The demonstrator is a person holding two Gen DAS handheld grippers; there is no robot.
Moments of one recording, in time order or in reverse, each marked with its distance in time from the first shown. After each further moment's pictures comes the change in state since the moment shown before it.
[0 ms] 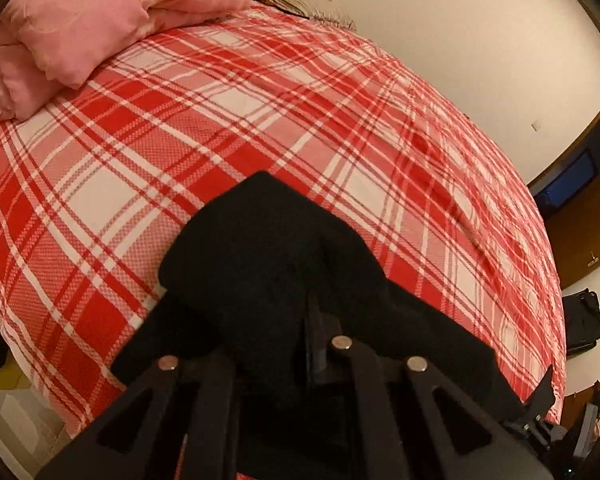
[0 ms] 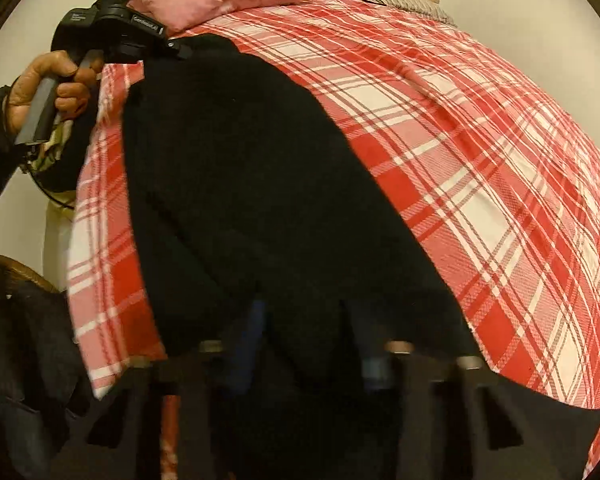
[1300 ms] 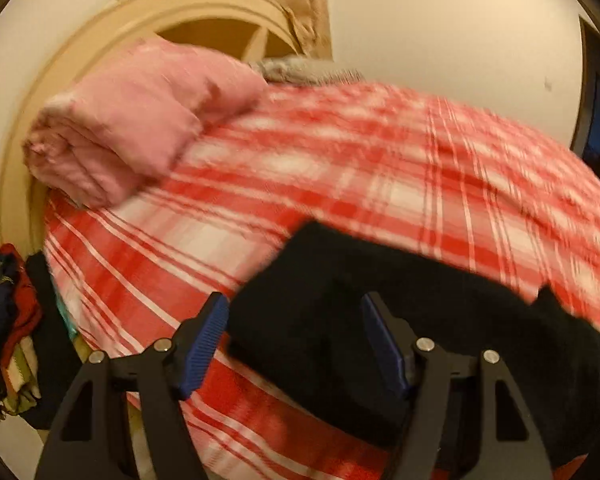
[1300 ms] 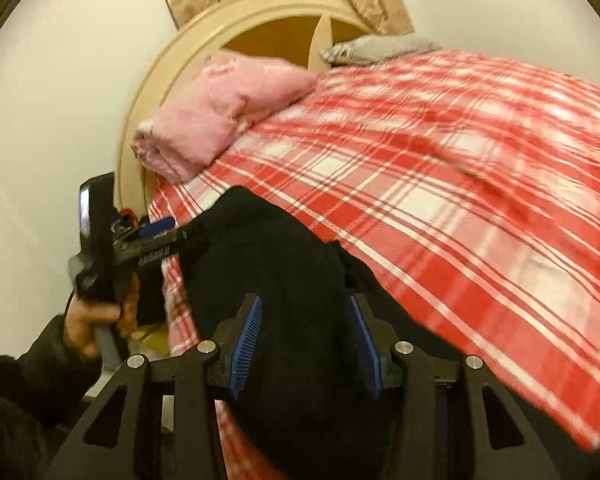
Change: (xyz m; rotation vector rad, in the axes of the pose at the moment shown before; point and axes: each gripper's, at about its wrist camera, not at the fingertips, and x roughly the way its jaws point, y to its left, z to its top) left arm -0.040 -0.002 -0.063 0.266 -0.272 0.316; right arm -0.005 0.001 0.078 0.282 -0.303 0.270
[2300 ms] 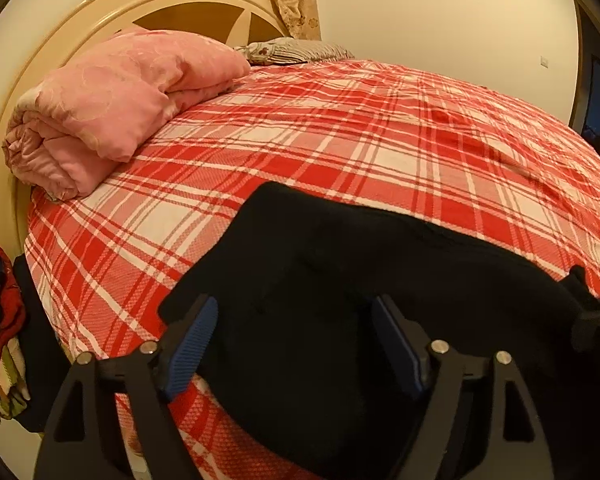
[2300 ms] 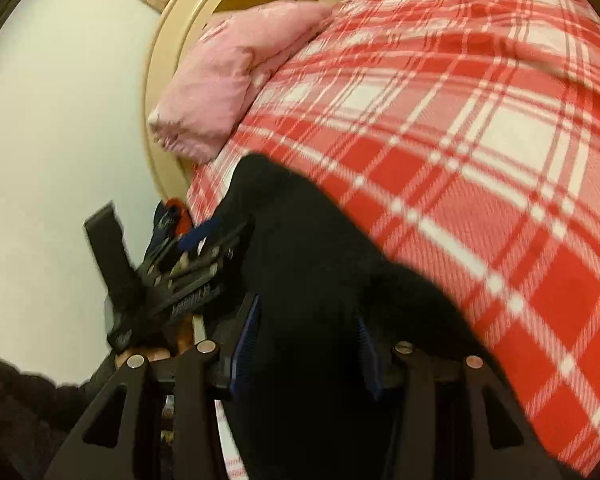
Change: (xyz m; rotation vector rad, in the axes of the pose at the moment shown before) left arm 0.026 -0.030 -0.007 0.041 0.030 0.014; right arm 0.080 -0.033 0.015 0.207 0.168 0.296
